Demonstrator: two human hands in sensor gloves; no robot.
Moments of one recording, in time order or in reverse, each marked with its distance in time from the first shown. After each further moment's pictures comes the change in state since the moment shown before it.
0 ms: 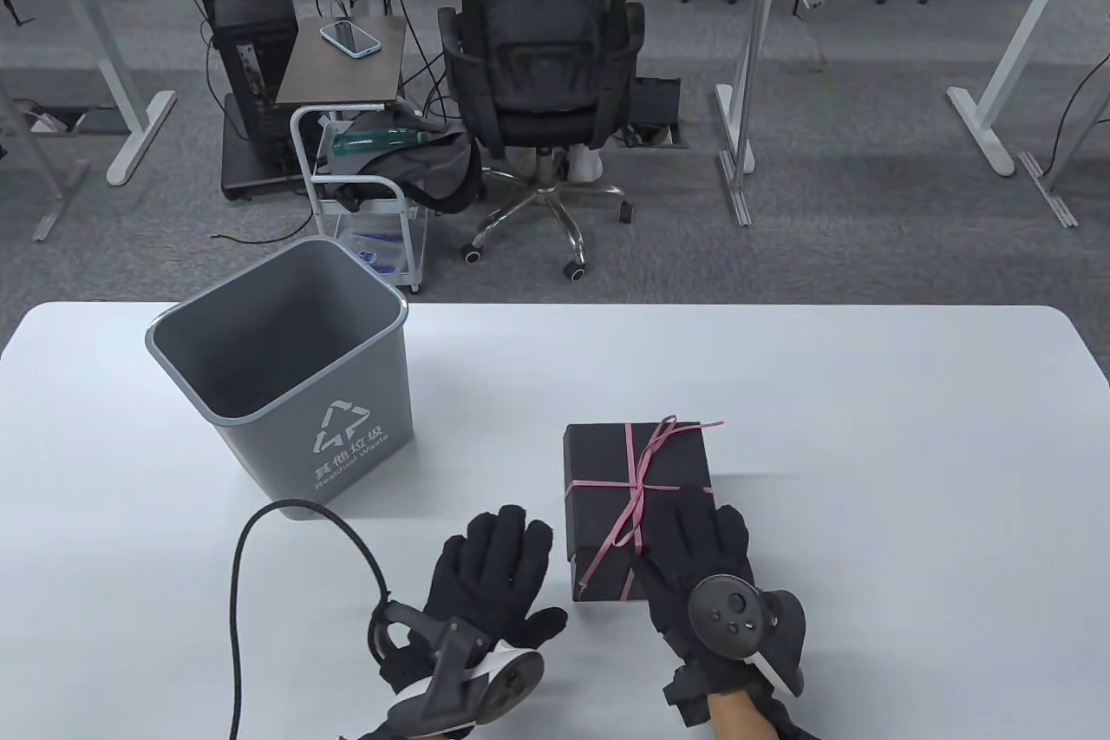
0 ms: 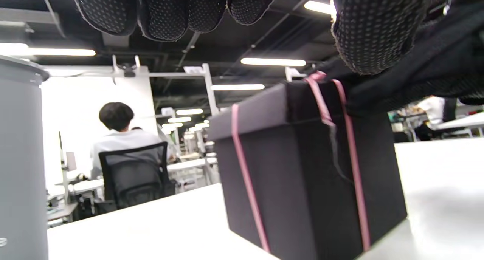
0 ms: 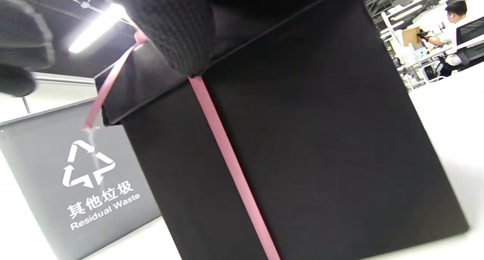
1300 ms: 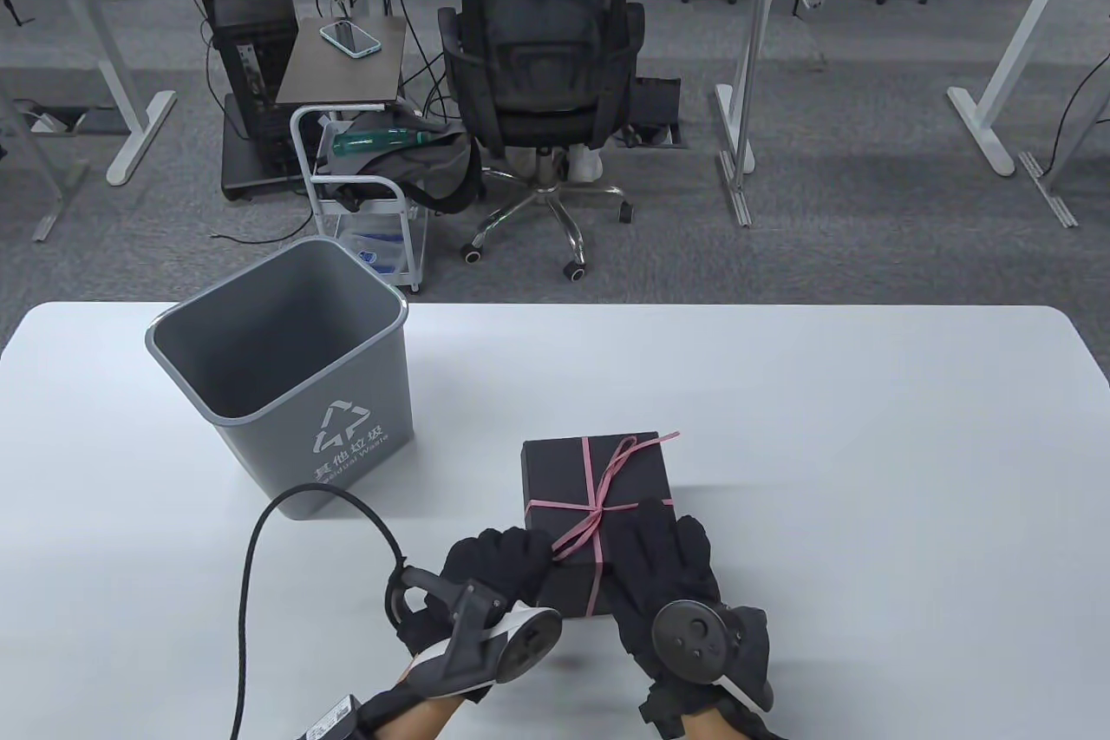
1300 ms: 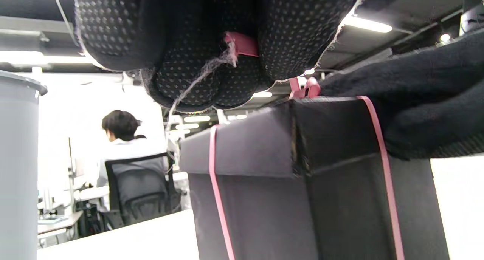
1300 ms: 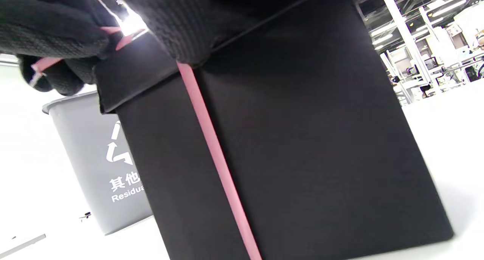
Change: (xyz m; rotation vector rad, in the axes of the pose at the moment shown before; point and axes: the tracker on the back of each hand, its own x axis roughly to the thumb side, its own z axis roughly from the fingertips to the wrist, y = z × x) left_hand -0.014 0.013 -0.022 0.057 0.060 0.015; right_hand 0.024 0.013 0.010 0.012 -0.097 0.013
